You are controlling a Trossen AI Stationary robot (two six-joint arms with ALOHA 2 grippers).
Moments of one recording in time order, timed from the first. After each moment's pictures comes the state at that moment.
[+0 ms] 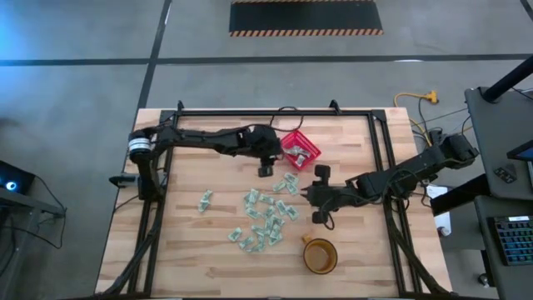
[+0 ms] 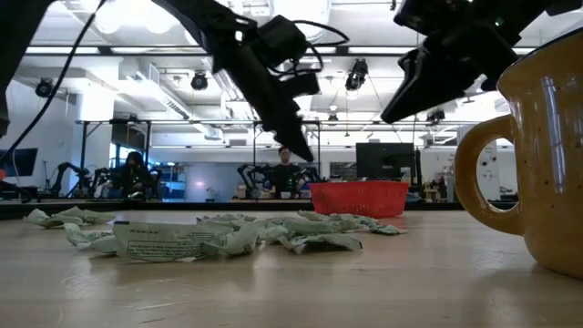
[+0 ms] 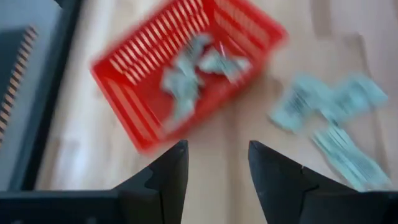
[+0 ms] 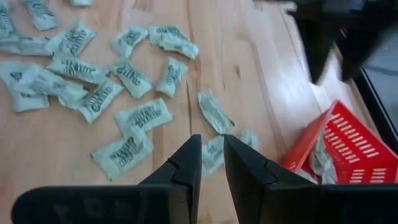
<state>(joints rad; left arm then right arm) 0.23 1.80 1.30 -0.33 -0.08 0.27 0.32 1.36 0.76 -0.22 0.49 0.09</state>
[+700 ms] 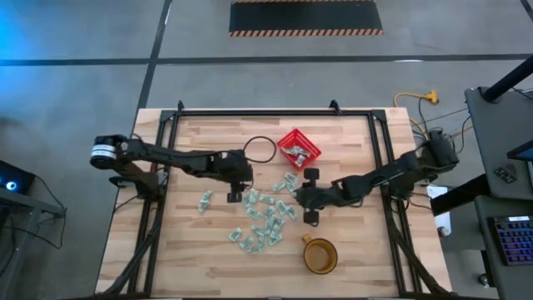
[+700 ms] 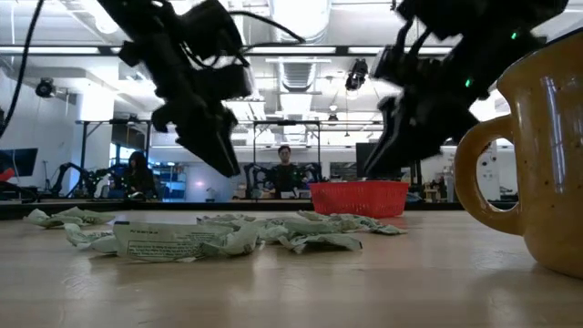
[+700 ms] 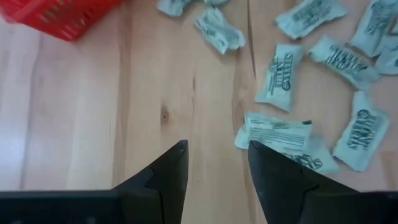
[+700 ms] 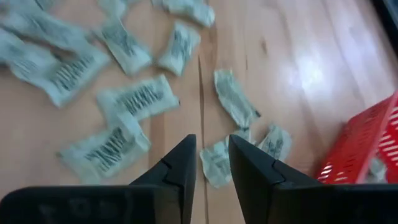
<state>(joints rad) 0.06 1.47 0.84 -0.28 -0.07 0.14 0.24 1.59 0.73 -0.02 0.41 0.03</state>
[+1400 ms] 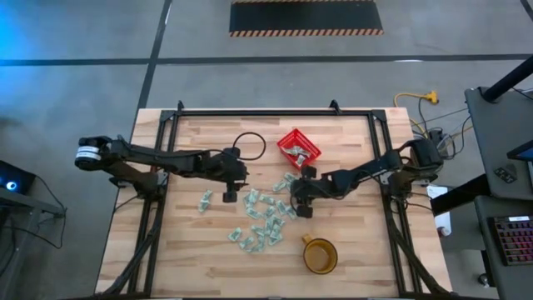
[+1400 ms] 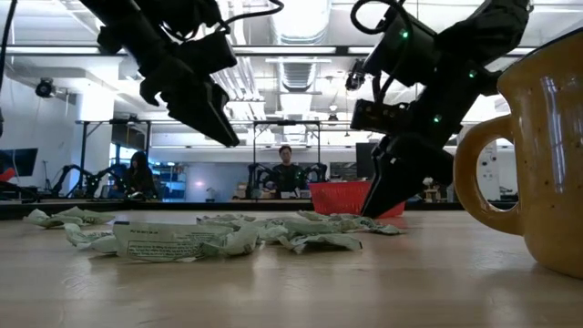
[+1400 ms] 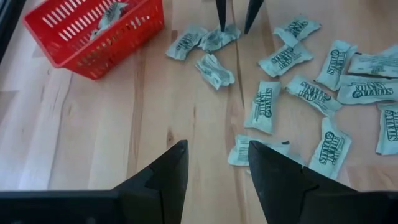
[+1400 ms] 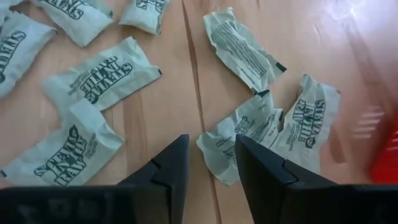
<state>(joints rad) 0.04 1.32 0.78 -0.22 -0.08 0.14 0.10 1.72 0.76 -0.02 0.22 0.19</state>
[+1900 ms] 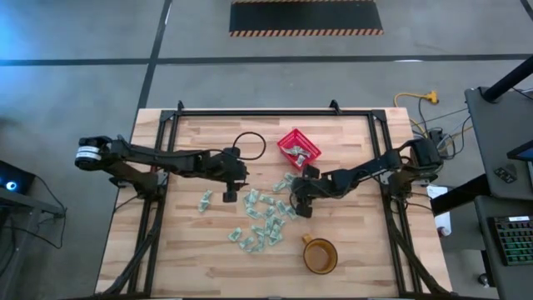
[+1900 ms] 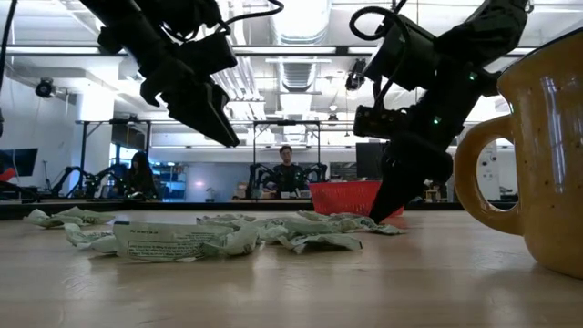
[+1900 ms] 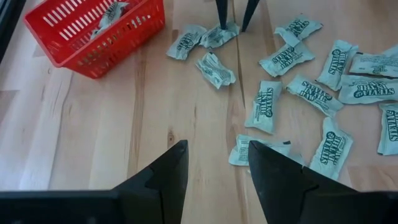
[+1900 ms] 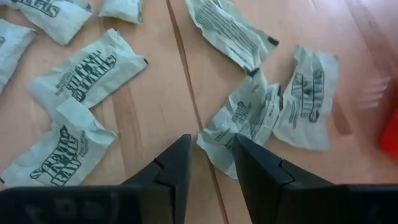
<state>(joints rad) 0.04 1.33 0.78 -0.22 -0.08 0.14 0.09 1.72 0.76 -0.07 0.21 0.31</state>
